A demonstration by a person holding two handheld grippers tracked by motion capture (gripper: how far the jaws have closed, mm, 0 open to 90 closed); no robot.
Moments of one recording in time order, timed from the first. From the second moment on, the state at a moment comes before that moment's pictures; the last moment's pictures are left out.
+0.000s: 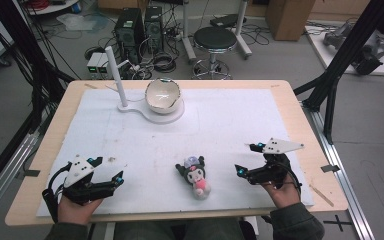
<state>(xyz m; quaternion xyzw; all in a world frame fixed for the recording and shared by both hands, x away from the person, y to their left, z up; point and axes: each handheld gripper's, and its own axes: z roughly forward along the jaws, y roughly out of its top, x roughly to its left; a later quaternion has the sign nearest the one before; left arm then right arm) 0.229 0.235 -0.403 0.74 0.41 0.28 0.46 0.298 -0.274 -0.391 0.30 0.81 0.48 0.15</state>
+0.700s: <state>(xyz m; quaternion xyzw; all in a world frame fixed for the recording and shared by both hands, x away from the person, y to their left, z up) 0.227 0.235 -0.402 0.74 0.40 0.28 0.46 0.297 -0.233 -0.374 0.26 0.83 0.47 0.12</state>
